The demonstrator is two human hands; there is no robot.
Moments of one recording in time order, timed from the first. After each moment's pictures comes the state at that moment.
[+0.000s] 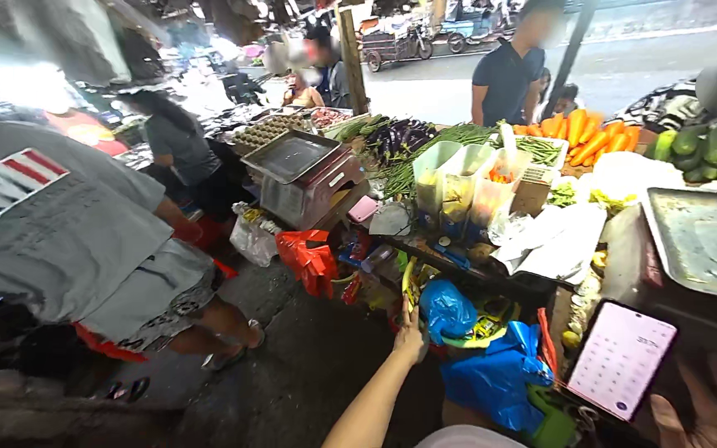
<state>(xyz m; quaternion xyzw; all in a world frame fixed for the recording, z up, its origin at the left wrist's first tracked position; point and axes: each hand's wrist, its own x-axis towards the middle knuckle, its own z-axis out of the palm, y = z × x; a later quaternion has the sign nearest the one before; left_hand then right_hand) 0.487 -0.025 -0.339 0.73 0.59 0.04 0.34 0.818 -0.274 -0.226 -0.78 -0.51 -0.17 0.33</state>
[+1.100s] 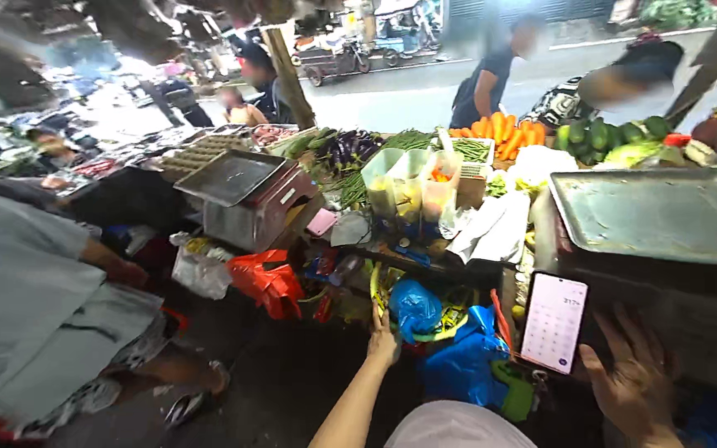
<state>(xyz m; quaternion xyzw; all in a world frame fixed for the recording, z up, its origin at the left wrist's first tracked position) 0.480 -0.023 -0.333 0.74 0.60 0.01 0.31 0.810 -0.262 -0.229 -0.76 -0.50 -0.22 0.36</state>
